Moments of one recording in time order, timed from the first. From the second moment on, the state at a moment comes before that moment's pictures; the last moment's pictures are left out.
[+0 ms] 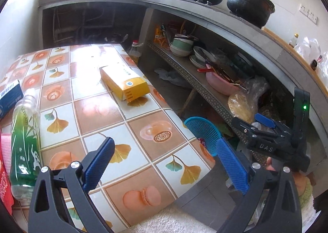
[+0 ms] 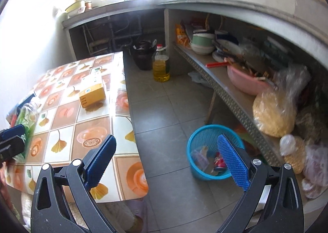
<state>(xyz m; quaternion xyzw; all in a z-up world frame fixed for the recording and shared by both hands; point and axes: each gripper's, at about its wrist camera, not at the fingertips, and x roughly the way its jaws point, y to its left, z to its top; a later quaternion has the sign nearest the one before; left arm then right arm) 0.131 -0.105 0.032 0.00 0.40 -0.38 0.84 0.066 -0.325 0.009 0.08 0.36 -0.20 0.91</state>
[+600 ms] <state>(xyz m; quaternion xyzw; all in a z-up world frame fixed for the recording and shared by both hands) 0.123 0.004 0.033 -0.07 0.35 -0.33 0.87 0.179 -0.259 0.048 0.00 0.35 -0.01 0.94</state>
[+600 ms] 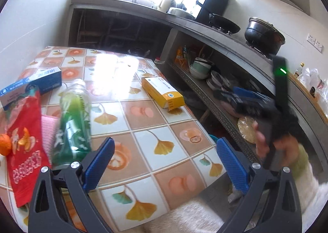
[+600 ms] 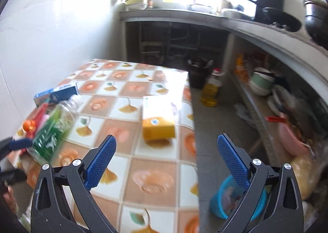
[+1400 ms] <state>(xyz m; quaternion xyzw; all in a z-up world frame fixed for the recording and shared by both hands) 0.177 0.065 0.000 -0.06 0.41 -0.20 0.89 0.353 -0.259 -0.055 0.04 0.54 0.03 0.84</state>
